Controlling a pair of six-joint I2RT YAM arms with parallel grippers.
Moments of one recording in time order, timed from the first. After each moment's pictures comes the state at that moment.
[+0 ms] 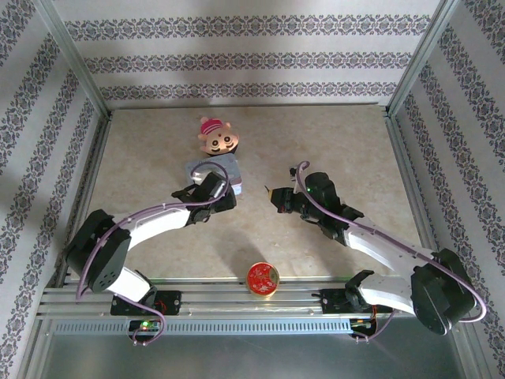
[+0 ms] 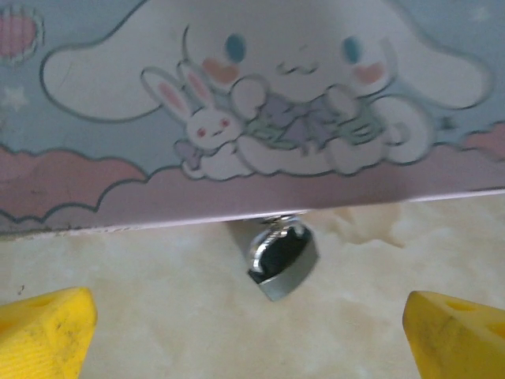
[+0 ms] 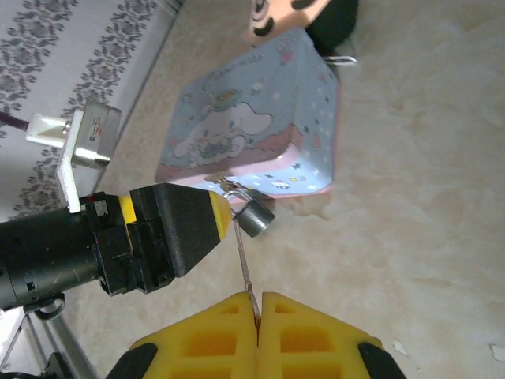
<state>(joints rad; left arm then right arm) -0.64 1.52 0.85 -0.35 -0.25 -0.84 0.57 1.16 0.59 0.09 -0.30 0.66</state>
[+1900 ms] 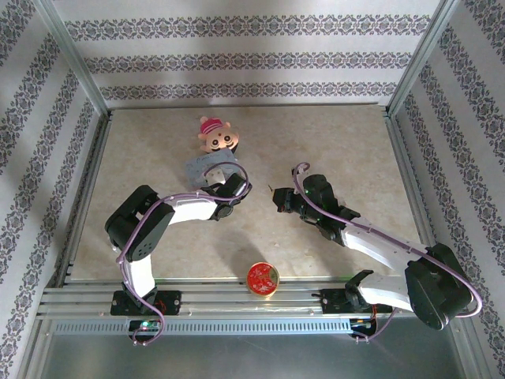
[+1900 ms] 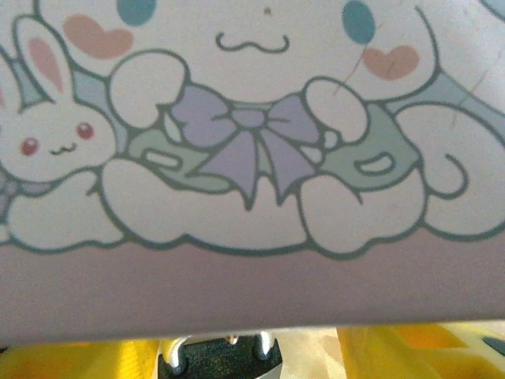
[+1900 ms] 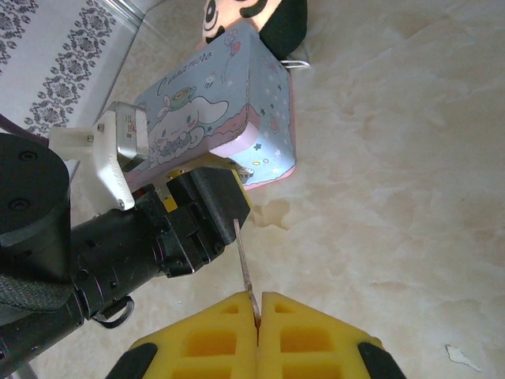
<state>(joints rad) -0.69 1.84 0.99 -0.20 -0.48 -0.99 0.57 1.19 0.56 0.14 -0.21 0.67</state>
